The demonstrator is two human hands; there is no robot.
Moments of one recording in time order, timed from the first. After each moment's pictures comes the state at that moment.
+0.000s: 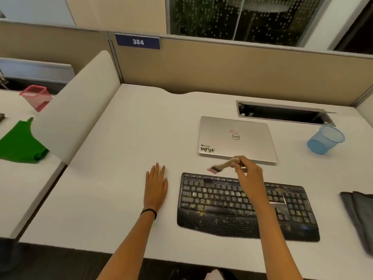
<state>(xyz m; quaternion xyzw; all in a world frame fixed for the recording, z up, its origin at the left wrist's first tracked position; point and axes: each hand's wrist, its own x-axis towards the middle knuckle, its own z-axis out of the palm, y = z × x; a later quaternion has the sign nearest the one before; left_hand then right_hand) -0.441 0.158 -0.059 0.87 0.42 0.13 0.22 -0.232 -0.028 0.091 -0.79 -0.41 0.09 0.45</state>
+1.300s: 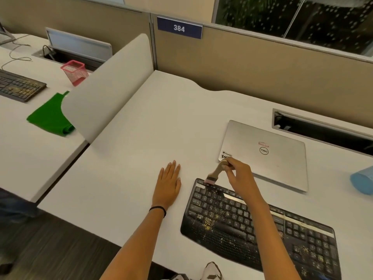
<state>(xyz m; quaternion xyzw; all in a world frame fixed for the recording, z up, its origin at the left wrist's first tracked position) -0.434 0.161 -0.069 0.87 0.44 0.10 0.18 -0.227 0.059 0.086 -0.75 -0.54 0.21 0.31</state>
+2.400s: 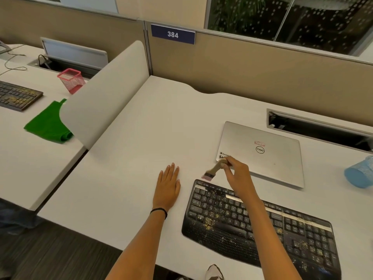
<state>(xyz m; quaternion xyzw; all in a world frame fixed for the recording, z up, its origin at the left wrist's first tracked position) -0.434 0.161 -0.070 0.87 0.44 0.11 0.17 -0.228 0.058 0.077 -0.75 -0.51 0.20 0.37</state>
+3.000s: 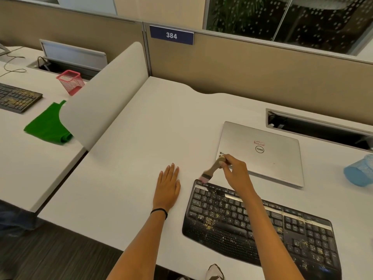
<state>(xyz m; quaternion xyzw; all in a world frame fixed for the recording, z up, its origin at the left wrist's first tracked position) -0.434 0.161 -0.069 0.87 0.44 0.11 0.17 -0.227 0.066 0.074 -0.75 -0.50 0.21 0.38</state>
